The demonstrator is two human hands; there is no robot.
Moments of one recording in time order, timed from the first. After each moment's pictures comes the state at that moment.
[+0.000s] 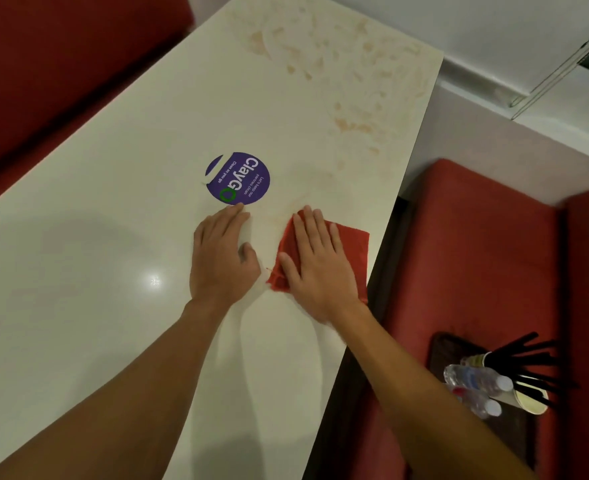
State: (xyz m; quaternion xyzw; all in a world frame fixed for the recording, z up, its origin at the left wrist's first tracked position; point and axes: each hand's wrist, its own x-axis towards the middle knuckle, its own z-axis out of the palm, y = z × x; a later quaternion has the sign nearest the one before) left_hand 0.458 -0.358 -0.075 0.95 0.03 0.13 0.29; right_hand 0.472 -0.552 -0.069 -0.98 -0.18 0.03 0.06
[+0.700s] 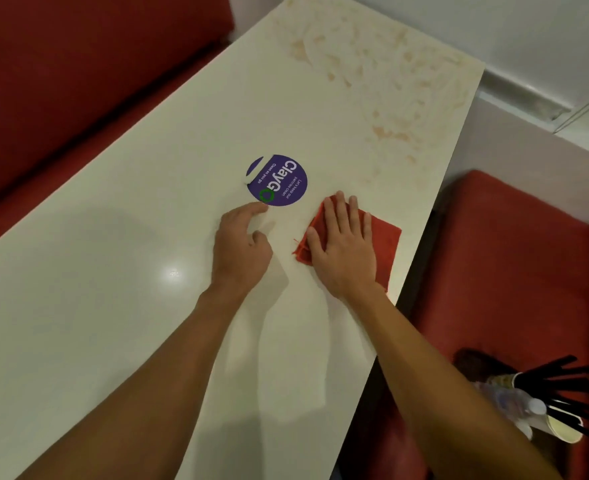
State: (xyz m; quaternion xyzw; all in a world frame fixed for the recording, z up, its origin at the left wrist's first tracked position) left_hand 0.455 -0.332 -0.044 0.85 0.16 0.12 0.49; right_hand 0.504 -0.518 -0.067 -0.99 -0.11 0.02 0.06
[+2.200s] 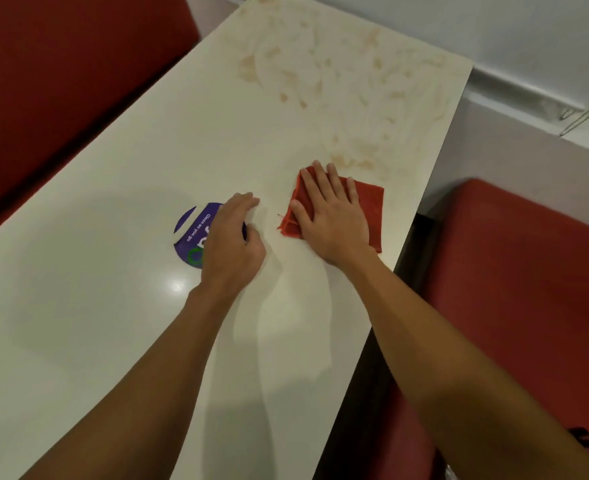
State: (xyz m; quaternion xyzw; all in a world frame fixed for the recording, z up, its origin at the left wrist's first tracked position) left_hand 0.605 -0.403 -0.067 0.89 0.10 0.13 0.43; right_hand 0.697 -0.583 -0.075 -0.98 -0.18 0.03 0.09
